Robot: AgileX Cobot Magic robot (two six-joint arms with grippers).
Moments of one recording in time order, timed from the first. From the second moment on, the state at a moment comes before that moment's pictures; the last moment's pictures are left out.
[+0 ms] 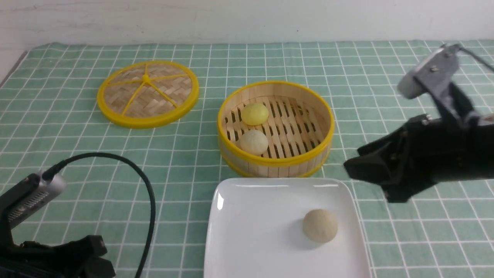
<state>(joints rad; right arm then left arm) 0.38 1.16 -0.85 0.74 0.60 -0.79 0.00 0.87 -0.41 -0.51 0.70 -0.13</state>
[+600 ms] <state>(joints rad) 0.38 0.29 -0.70 -0.15 1.01 0.12 0.00 1.13 -1.03 -0.52 0.91 0.05</state>
